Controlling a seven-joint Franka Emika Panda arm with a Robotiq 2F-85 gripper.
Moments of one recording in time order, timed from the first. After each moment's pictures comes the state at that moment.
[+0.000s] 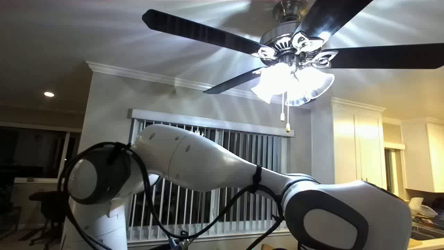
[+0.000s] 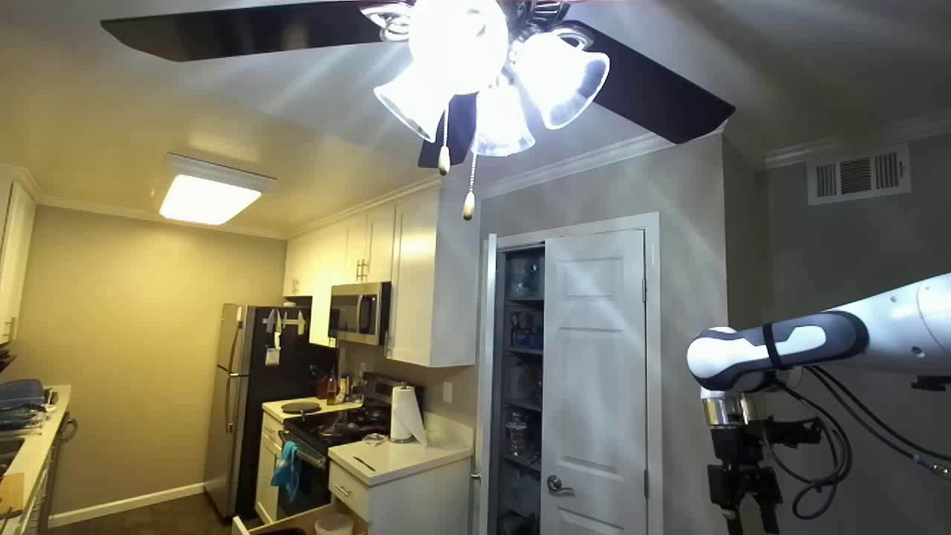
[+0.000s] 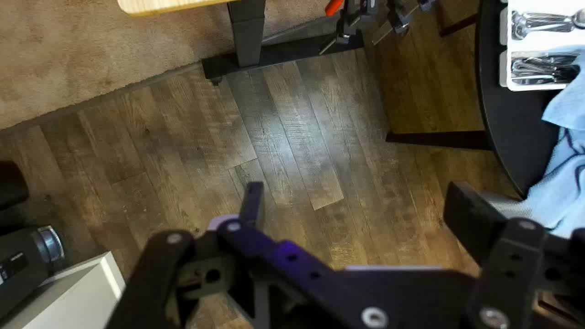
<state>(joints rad) -0.13 -0.21 -0.29 -2.09 0.00 1.59 -0.18</state>
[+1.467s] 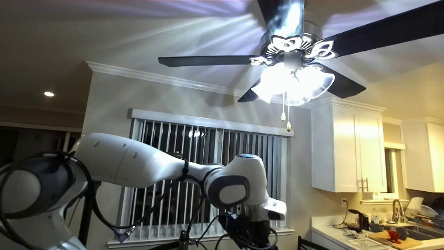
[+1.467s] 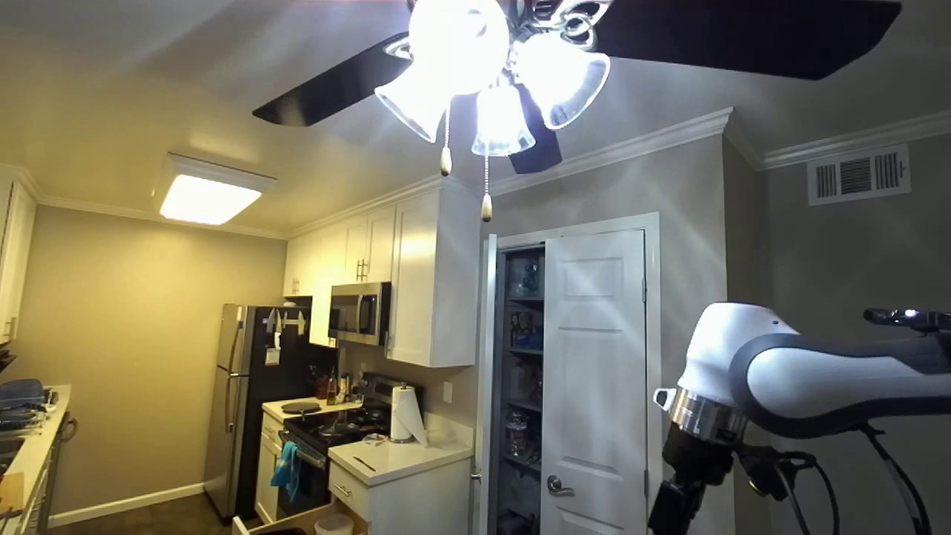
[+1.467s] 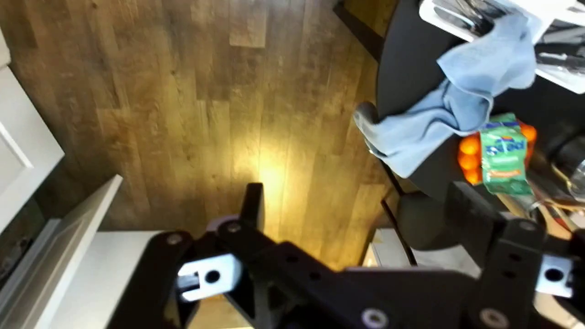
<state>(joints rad) 0.12 -0.72 0.03 -2.51 0.15 2.06 -0.11</state>
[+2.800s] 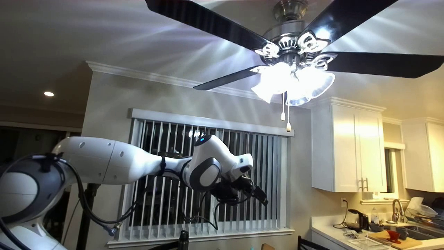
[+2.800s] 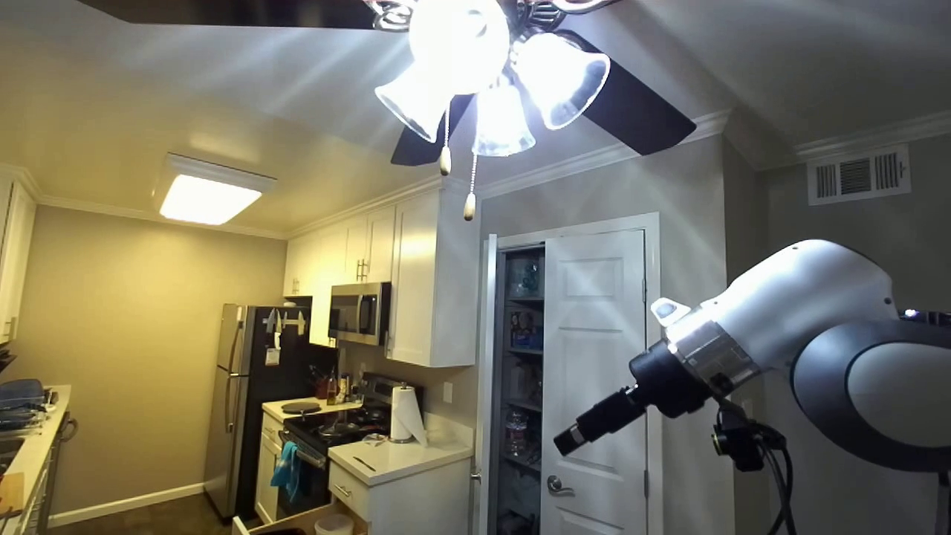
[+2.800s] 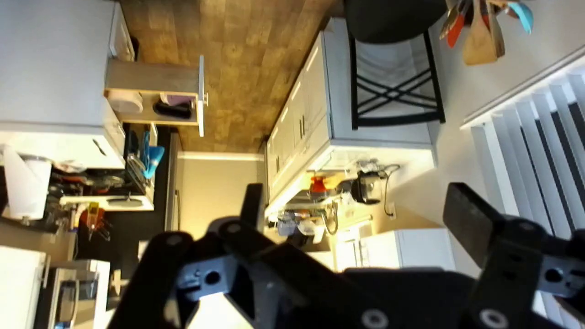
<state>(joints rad) 0.25 -0.81 0.21 -2.50 0.23 2.60 0.00</state>
